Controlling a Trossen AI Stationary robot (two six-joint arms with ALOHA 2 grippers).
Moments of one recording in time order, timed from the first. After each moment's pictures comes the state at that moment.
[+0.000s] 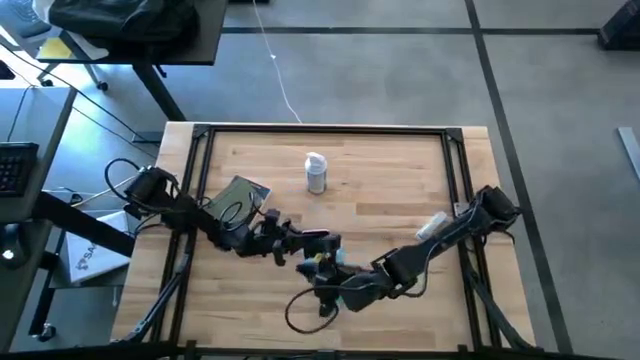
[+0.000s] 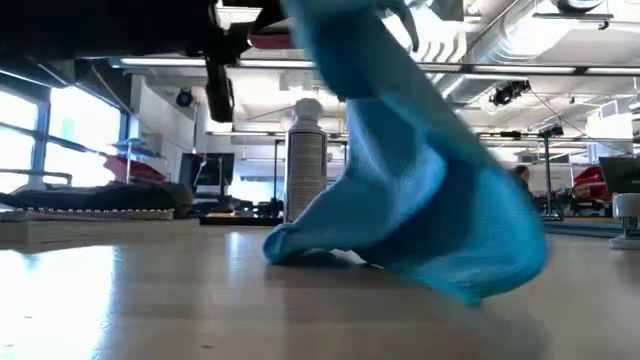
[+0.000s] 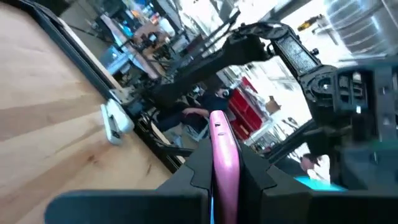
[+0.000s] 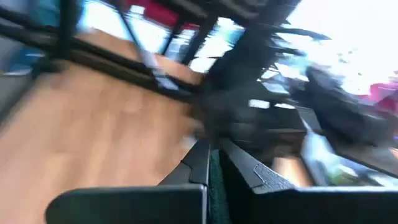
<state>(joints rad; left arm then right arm) -0.43 1.73 0.53 1.40 -0.57 -0.81 0.51 1.92 1.61 -0.13 0.82 -0.24</state>
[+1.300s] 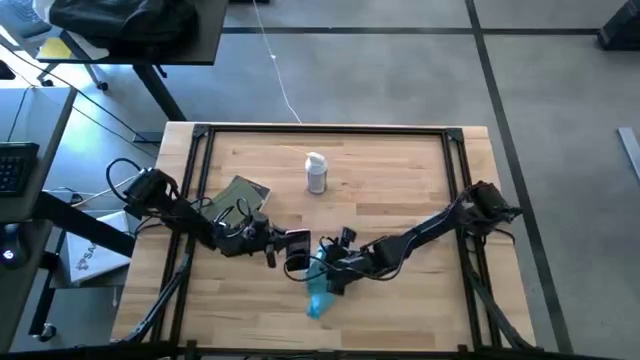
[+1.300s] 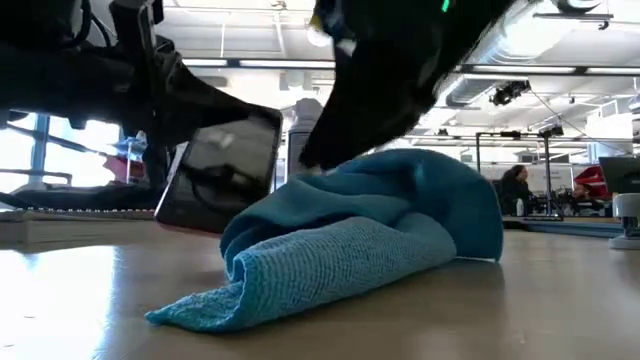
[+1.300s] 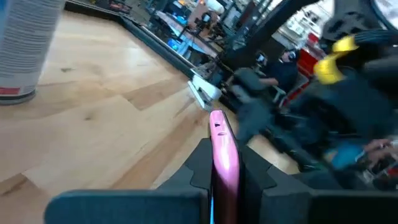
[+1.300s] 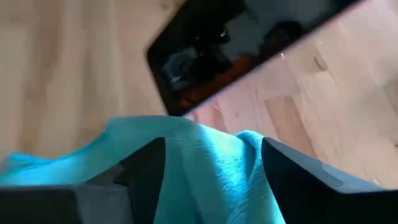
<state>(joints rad) -0.48 1.73 0.30 1.35 -0.70 -0.66 0.41 1.98 1.26 -0.21 0.45 0.42</state>
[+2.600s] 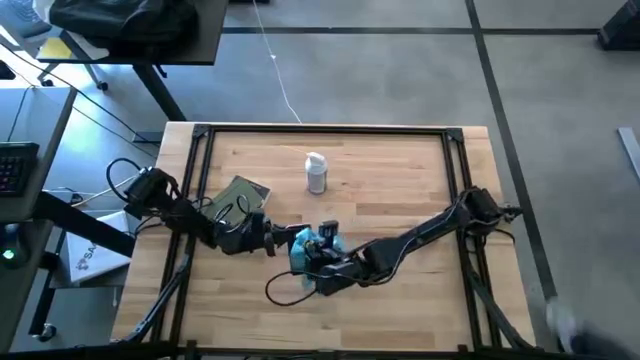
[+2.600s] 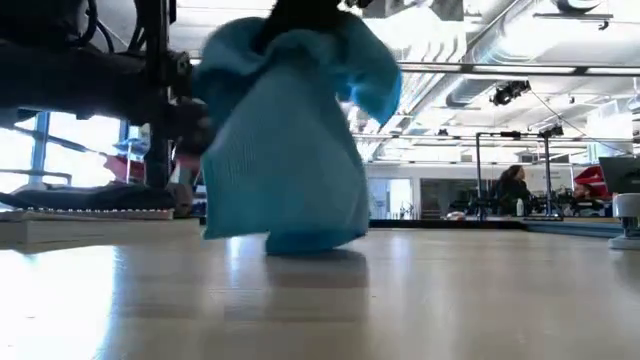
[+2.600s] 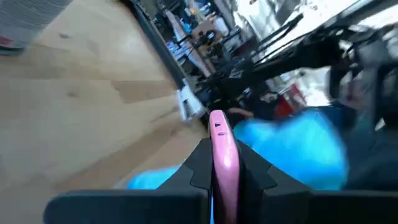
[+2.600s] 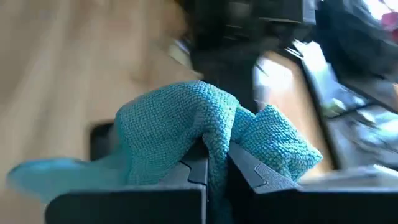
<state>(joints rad) -0.44 1.73 0.31 1.43 -0.71 -1.01 0.43 2.01 1.57 -0.31 0.67 -0.06</state>
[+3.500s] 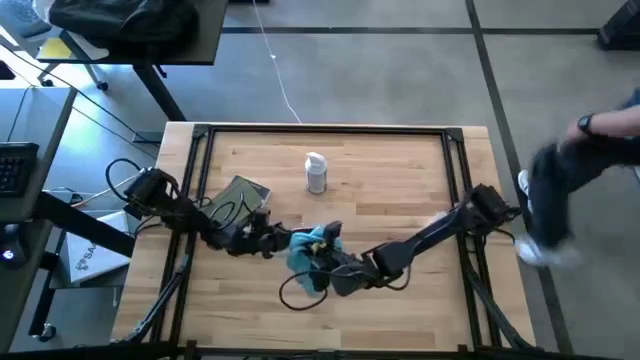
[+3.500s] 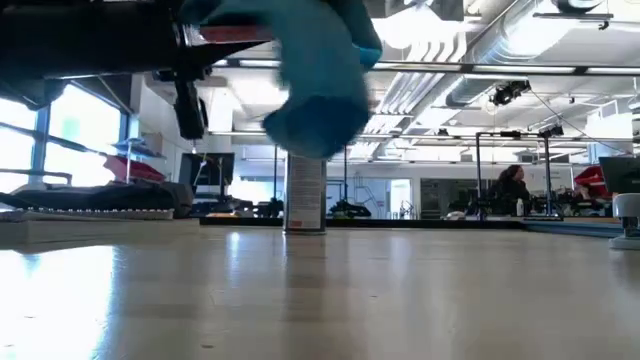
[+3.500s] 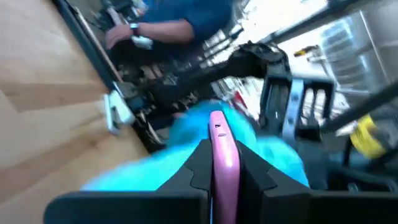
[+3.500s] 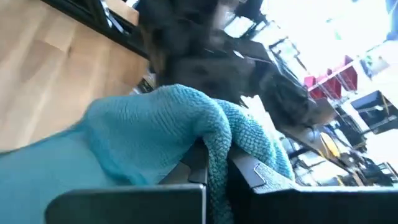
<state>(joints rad) -0.46 1.72 0.39 1.57 -0.53 -0.96 0.45 1.92 1.43 -0.04 0.93 -0.37</state>
